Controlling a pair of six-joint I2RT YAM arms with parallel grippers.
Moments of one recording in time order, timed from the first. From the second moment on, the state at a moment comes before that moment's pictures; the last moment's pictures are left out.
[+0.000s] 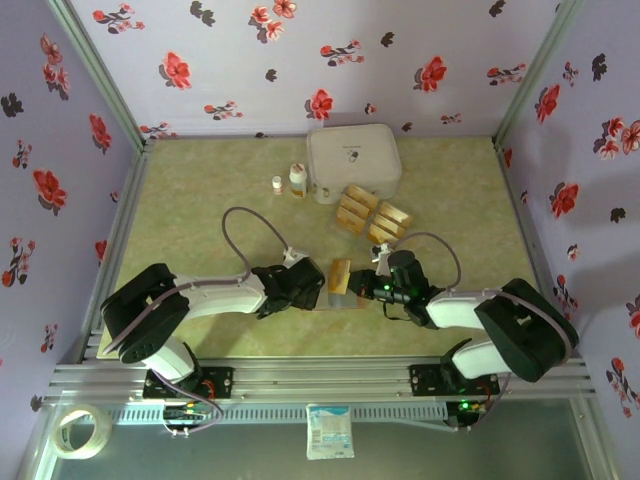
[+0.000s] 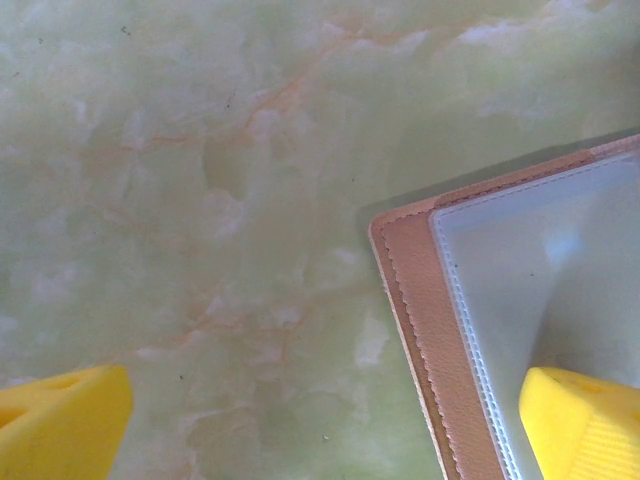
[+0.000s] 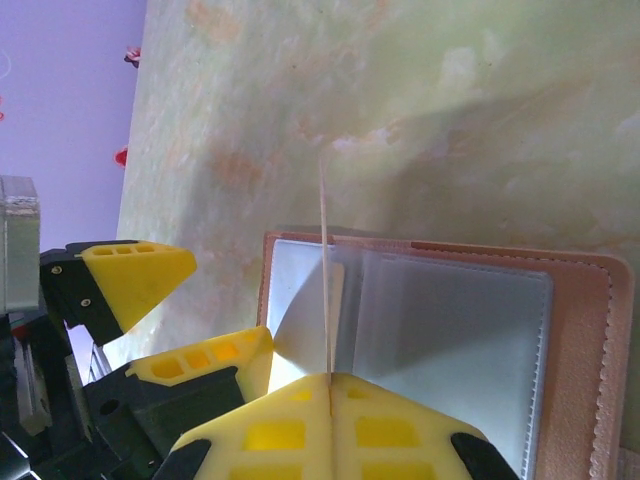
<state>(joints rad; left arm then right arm) -1.04 1.58 0.78 -0.37 -0.43 -0.62 0.62 1.39 0.27 0.57 -0.43 0.88</state>
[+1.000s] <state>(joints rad) -1.04 1.58 0.78 -0.37 -0.44 -0.62 0.64 1.51 0.23 0.73 -0.48 0.90</state>
